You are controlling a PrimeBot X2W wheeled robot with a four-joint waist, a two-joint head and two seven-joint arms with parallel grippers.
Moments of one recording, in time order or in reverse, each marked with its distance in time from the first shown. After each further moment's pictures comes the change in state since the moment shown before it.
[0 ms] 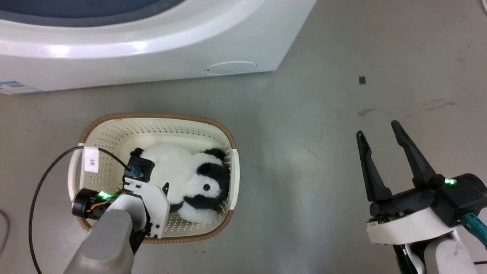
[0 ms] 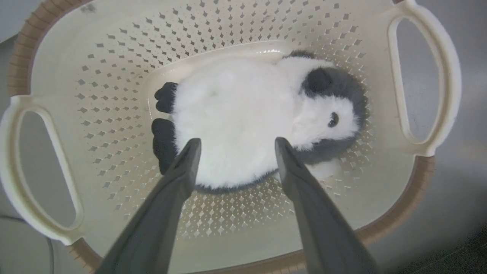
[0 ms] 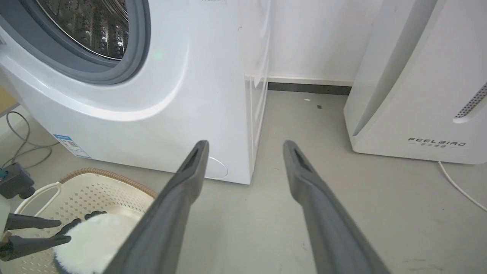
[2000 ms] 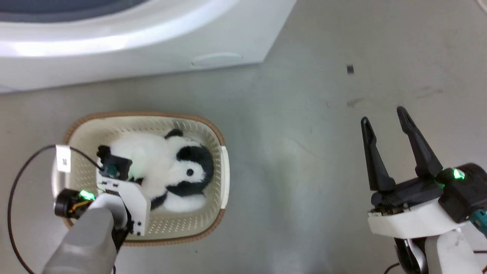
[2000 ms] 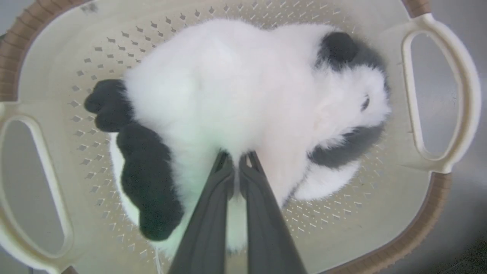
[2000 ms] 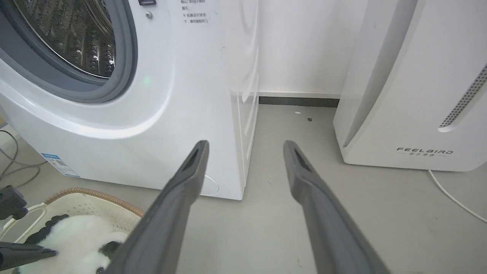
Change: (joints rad) left arm -0.161 0.072 -0.295 0.297 -0.316 -0.042 -0.220; right arm -0.050 0.000 0.004 0.013 0.031 0.000 -0.070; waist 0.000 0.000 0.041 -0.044
